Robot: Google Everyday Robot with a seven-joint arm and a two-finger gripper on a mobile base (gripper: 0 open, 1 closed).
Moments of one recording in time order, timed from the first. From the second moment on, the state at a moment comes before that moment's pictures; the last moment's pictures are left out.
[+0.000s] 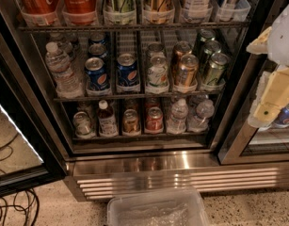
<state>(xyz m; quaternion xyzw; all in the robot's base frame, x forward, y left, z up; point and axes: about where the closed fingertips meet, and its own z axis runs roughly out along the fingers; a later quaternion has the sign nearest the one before) 0.438 -0.217 0.976 -0.60 0.78 -0.03 0.16</state>
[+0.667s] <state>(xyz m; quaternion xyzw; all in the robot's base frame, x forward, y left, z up) 0.440 -0.214 0.975 -0.60 0.78 -0.03 0.17</state>
